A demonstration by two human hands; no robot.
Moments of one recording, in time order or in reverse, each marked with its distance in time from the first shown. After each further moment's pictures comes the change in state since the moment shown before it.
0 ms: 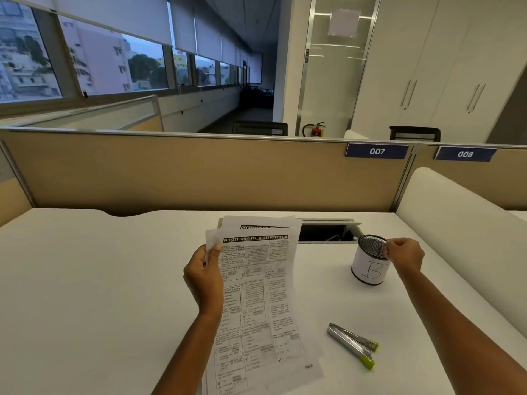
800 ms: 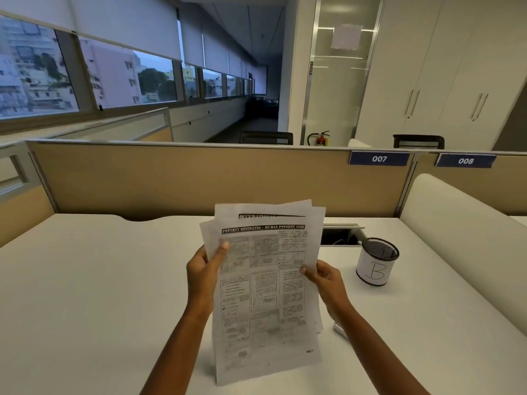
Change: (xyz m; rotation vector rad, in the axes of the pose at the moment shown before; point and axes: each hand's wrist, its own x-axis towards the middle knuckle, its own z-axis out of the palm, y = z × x) left_hand 0.002 0.034 -0.045 -0.173 -0.322 -0.155; right_hand -0.171 -0.027 0.040 0.565 -0.777 -0.186
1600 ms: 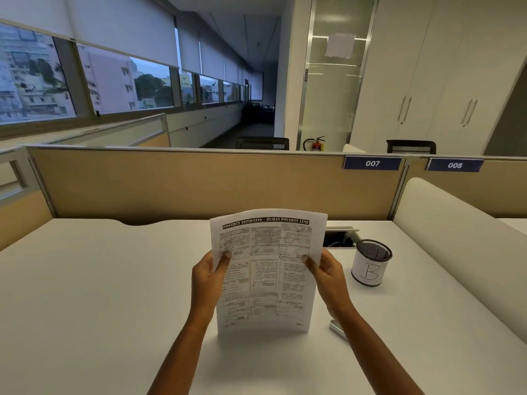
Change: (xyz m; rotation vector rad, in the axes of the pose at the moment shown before) left_hand -0.010 -0.006 -0.001 0.155 -0.066 0.085; right_hand -0.018 -0.036 0.011 -0.078 0.096 -0.180
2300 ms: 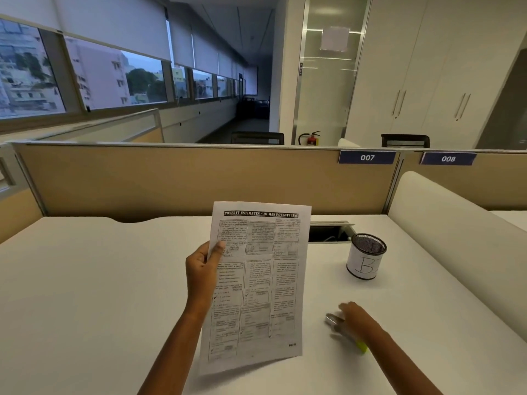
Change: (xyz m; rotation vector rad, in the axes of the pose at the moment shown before) left_hand 0.000 0.010 0.003 -0.062 0.021 0.040; right_hand -0.017 0.094 -0.081 -1.207 -0.415 0.499
